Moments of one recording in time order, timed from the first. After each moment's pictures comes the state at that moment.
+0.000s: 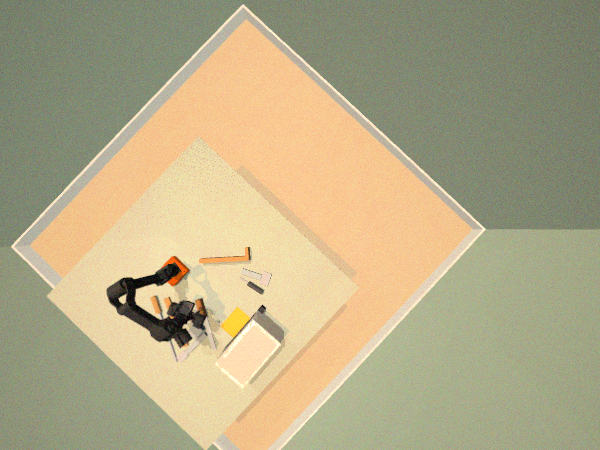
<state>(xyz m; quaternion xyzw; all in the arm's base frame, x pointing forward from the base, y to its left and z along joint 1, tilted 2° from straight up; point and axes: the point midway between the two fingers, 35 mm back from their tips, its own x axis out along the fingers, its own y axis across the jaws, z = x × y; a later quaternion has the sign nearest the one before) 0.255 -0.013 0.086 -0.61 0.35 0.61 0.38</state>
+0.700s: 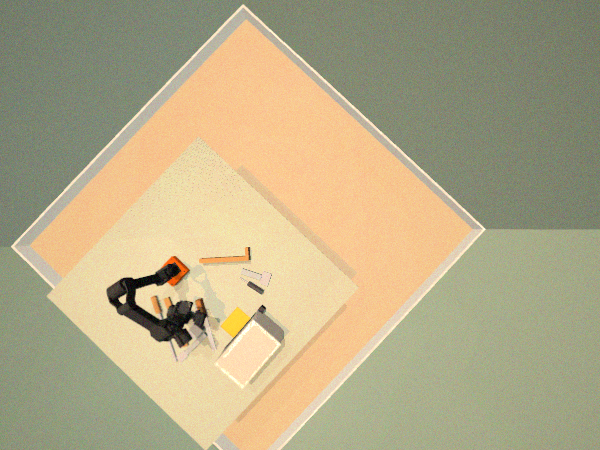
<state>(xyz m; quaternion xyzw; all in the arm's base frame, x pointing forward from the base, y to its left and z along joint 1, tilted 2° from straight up) 0.255 -0.013 0.086 -0.64 0.30 0.63 0.32</state>
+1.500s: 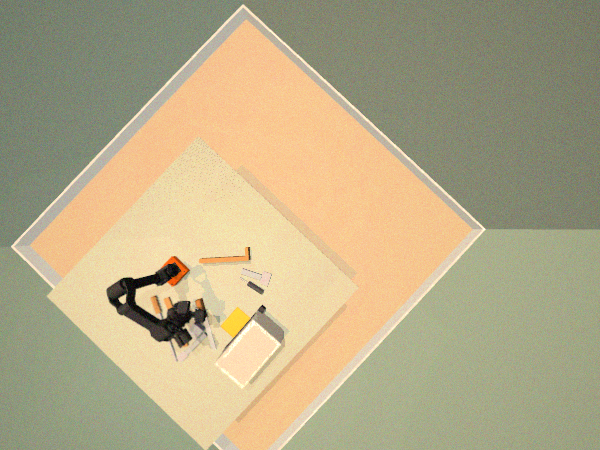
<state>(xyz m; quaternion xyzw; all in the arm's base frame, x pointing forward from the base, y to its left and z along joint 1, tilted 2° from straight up) 0.255 -0.013 0.086 -0.66 0.24 0.66 0.26</state>
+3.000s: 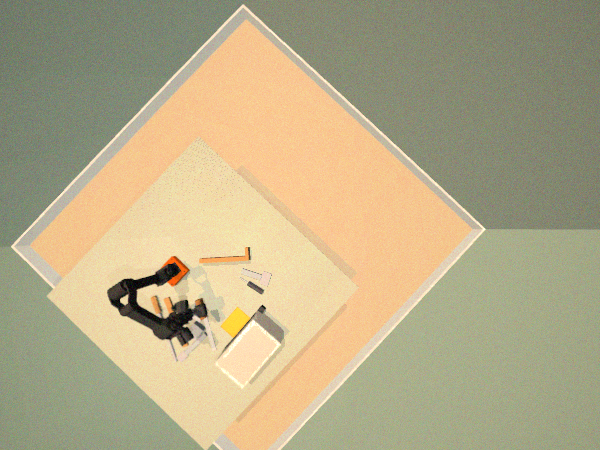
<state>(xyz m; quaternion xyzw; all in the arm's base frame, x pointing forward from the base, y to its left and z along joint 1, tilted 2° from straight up) 0.257 -0.013 0.069 -0.70 0.13 0.69 0.15</state>
